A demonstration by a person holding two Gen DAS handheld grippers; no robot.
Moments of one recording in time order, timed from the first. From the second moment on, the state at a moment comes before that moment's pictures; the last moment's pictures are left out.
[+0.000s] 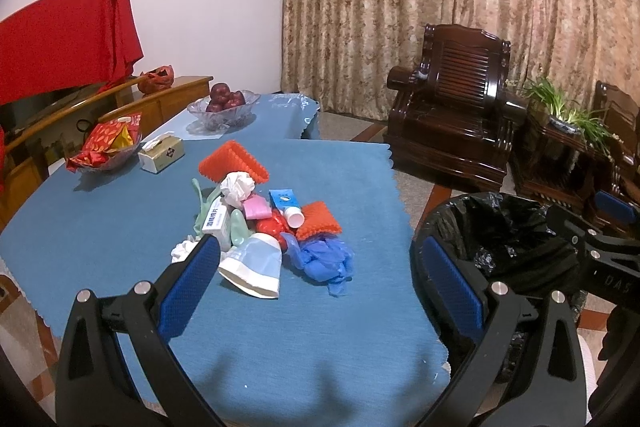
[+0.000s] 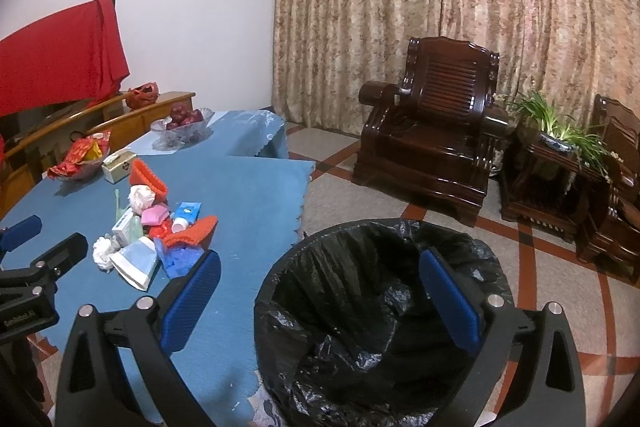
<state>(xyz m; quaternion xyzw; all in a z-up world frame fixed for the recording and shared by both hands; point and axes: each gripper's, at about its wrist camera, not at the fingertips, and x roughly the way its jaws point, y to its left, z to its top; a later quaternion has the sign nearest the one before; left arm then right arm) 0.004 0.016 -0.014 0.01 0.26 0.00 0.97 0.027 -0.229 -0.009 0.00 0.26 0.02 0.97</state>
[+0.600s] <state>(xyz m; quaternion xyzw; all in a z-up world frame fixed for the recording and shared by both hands) 0.037 0.135 -0.046 0.00 0.27 0.11 0.96 0.094 -0.125 -0.038 -0.03 0.27 0.14 0.95</state>
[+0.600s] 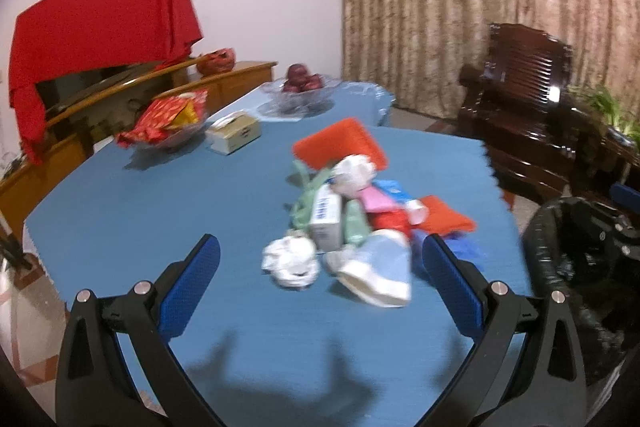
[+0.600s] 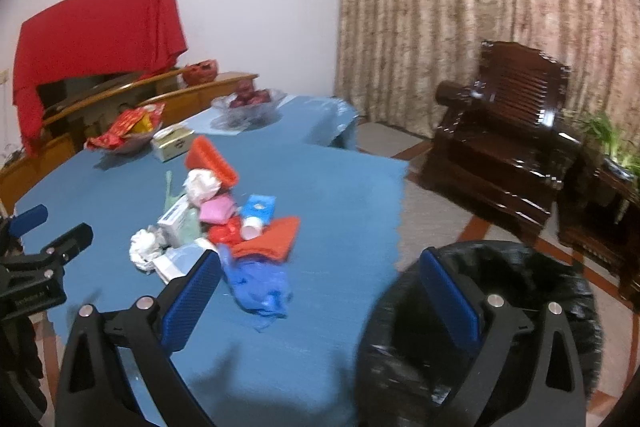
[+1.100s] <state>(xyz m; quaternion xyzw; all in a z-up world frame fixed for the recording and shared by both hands) 0.069 0.166 -0.094 -0.02 0.32 0.11 0.94 0.165 -0.067 -0.134 -0.05 0.37 0.16 0.91</state>
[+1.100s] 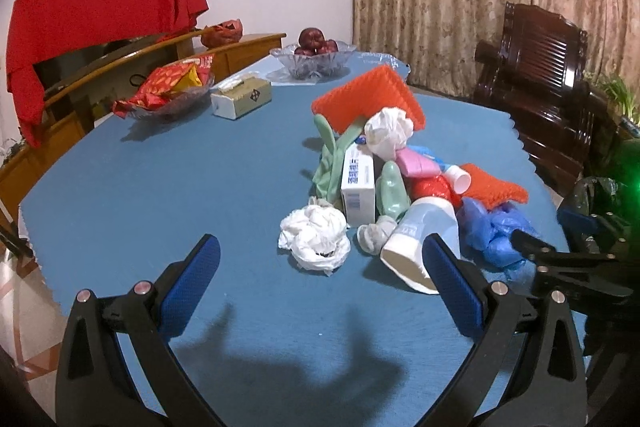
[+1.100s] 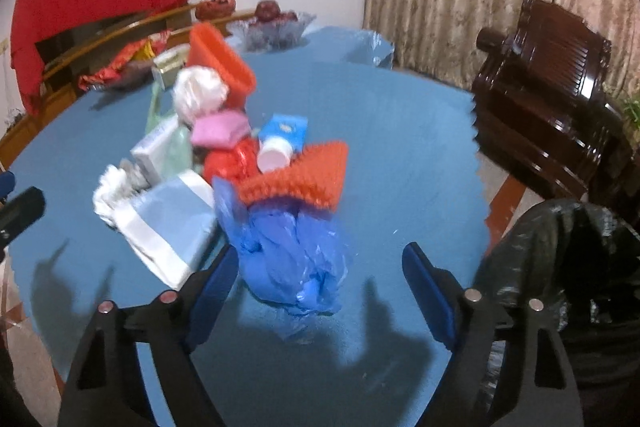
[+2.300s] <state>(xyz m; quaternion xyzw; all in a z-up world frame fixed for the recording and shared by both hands) 0.120 0.115 -0.143 -0.04 0.37 0.01 0.93 0.149 -0.099 -0.127 -0.02 0.40 0.22 0.89</state>
